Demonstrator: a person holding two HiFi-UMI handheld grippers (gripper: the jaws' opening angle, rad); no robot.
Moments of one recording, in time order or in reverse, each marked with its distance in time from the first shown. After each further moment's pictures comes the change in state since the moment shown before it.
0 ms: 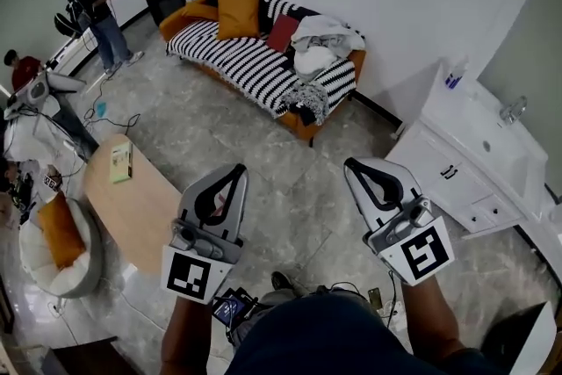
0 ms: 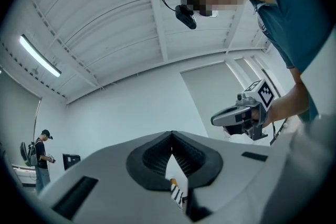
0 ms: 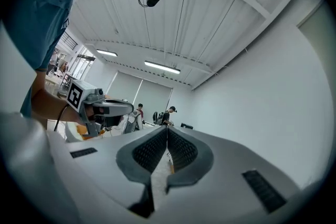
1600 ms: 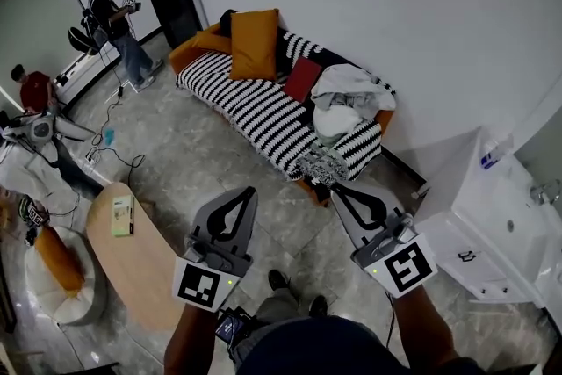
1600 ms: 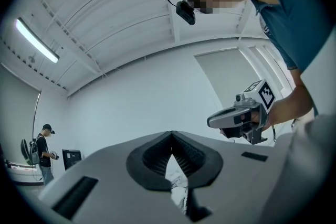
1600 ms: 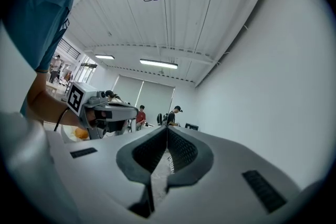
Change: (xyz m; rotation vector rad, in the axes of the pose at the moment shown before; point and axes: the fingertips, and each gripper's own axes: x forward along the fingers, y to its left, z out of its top) left arm 0.253 0.174 -0.126 -0.001 0.091 0.042; right arm 0.248 -0.205 -0.102 0.051 -0.021 0.108
